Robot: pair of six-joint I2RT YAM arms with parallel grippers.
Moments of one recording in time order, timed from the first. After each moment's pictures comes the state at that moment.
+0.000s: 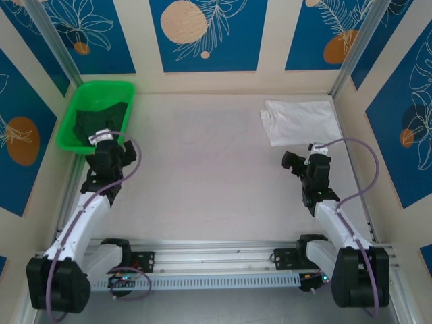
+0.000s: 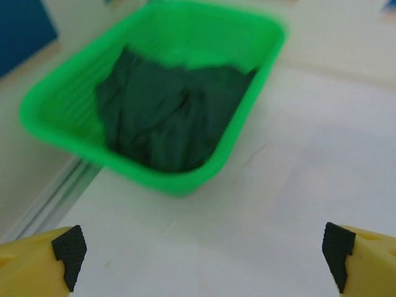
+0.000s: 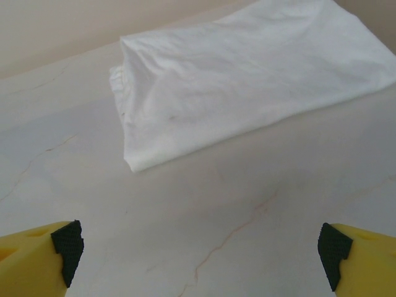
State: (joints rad) left arm -0.08 0.99 0.65 -0.19 -0.42 -0.25; right arm -0.01 0.99 0.39 0.13 0.08 0.27
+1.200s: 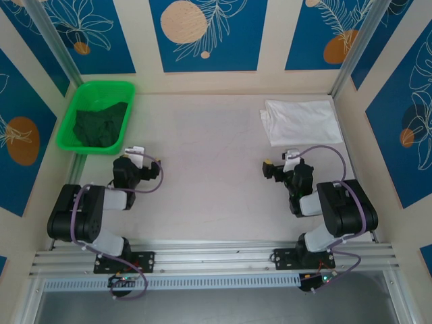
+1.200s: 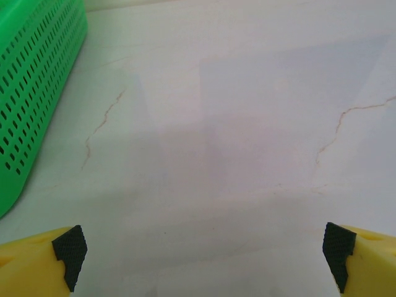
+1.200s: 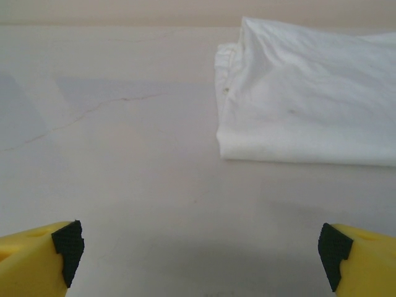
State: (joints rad) left arm -0.06 1.53 0.36 0.76 0.06 0.09; right arm 0.09 1.54 0.21 1.01 -0.09 0.03
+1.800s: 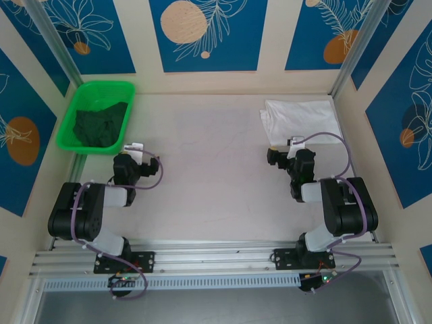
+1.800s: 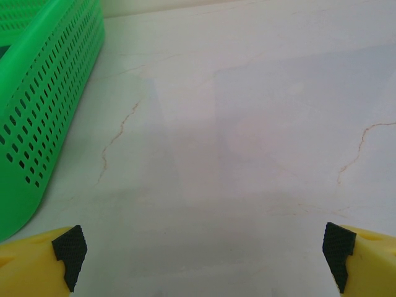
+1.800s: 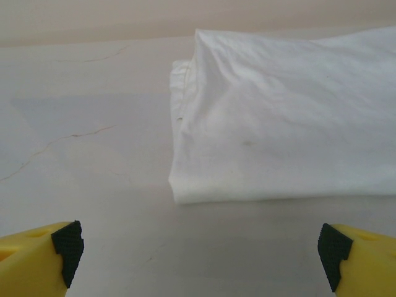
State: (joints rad) left arm -0.06 1.54 0.39 0.74 0.02 0.08; right arm 0.04 1.53 0.39 0.77 -0.05 0.08
